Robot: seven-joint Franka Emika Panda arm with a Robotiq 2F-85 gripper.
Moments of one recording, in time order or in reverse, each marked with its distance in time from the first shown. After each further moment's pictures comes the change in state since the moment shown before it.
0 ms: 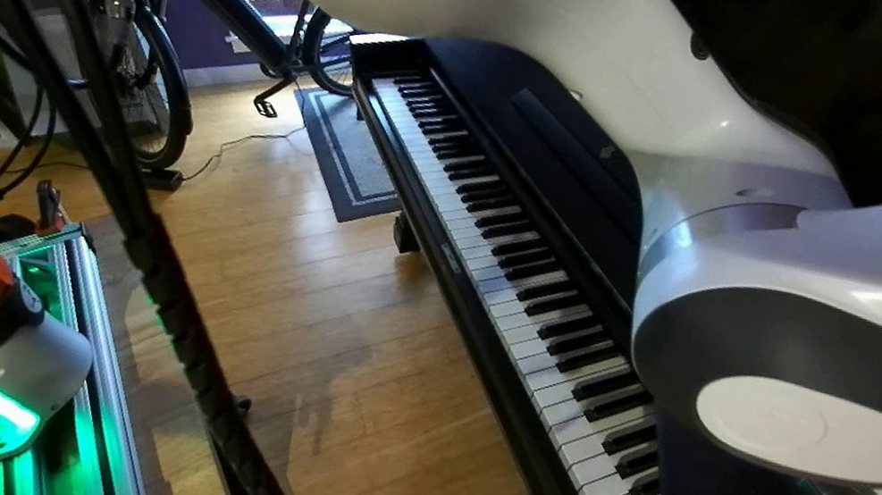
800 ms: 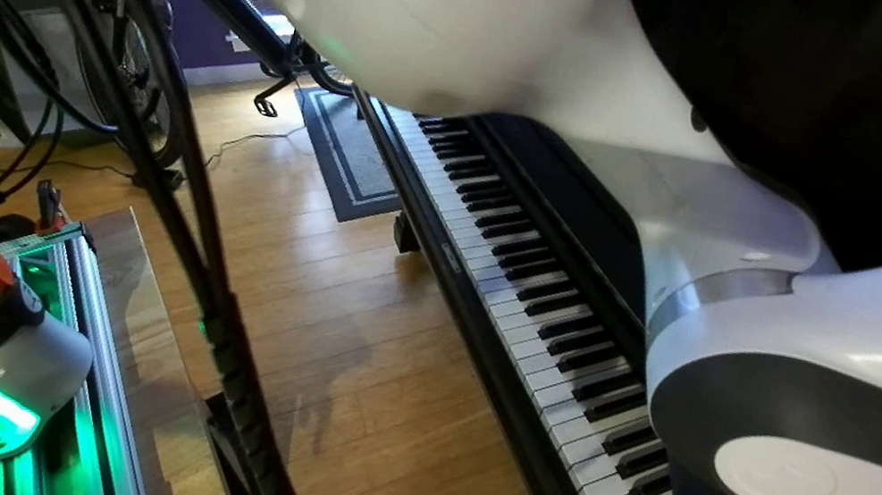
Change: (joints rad) arm -0.017 0.103 -0.002 0.086 -0.062 0.046 0.004
